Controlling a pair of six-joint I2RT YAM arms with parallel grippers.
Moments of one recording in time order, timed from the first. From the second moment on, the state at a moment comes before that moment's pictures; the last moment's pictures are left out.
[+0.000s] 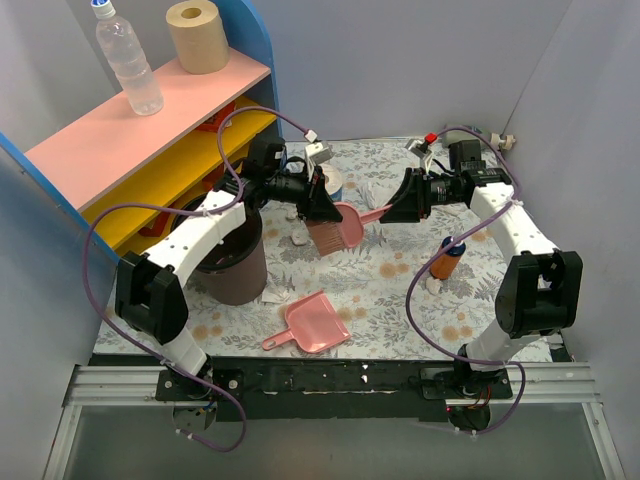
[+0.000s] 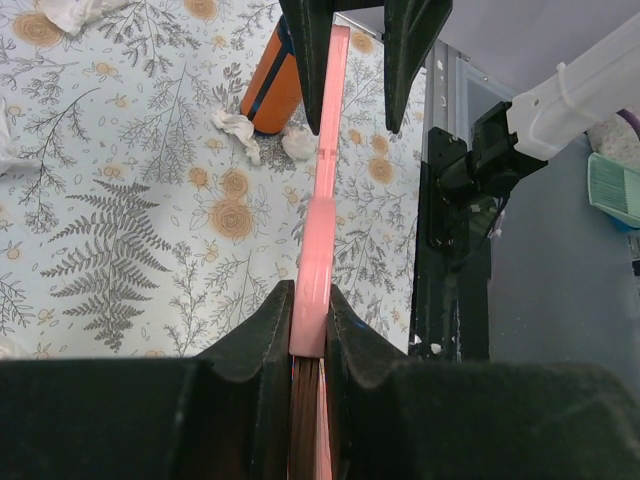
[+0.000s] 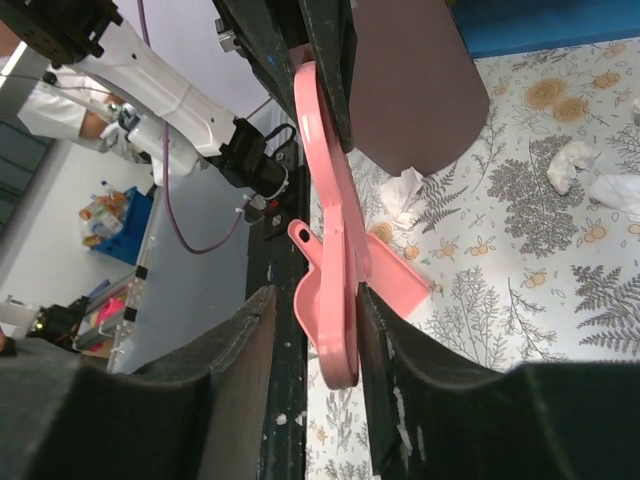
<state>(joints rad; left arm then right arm) -0.51 1.64 1.46 -0.38 0.99 0.04 0.13 1.61 1.36 -0.76 -1.48 -0.32</state>
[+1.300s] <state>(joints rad) -0.49 1.68 1.46 -0.32 1.07 -0.04 0.19 1.53 1.23 -0.41 -1.38 -0.09</state>
